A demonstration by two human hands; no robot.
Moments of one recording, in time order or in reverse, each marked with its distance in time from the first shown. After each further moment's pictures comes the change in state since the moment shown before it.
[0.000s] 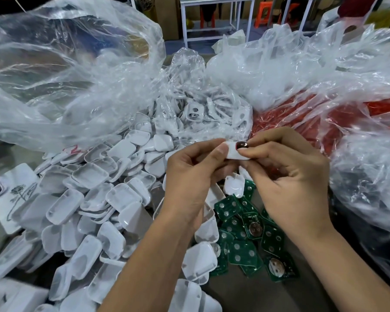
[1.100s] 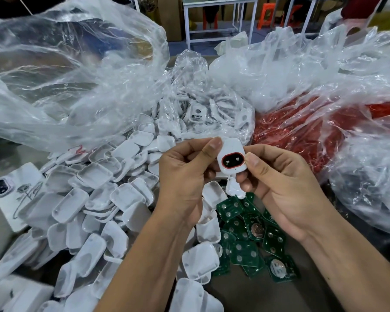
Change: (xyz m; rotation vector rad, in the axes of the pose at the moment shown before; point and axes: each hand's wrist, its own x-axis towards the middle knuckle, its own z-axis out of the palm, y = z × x) left_hand 0.002 0.007 -0.004 0.018 0.047 0.123; right_hand 0.003 -0.013 0.001 1.017 -0.174 0.797
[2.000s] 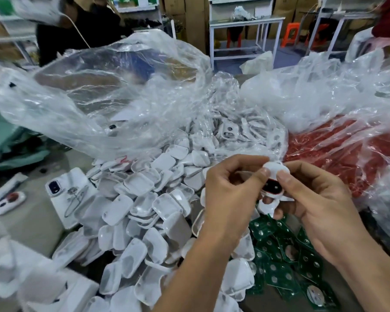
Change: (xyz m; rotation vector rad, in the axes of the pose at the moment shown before) left_hand -0.015 0.005 0.008 0.288 -0.023 0.076; right_hand 0.000 0.001 0.003 -0.228 0.069 -0.089
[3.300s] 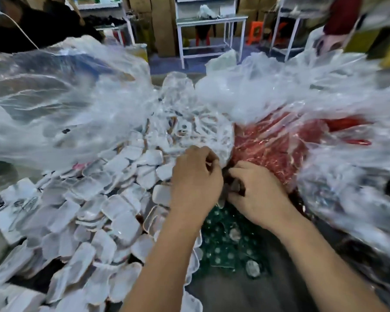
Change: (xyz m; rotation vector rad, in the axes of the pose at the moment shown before) left_hand 0.032 -0.018 0.025 1.002 0.044 0.267; right_hand 0.017 0.005 -0.029 -1.270 -0.193 -0.181
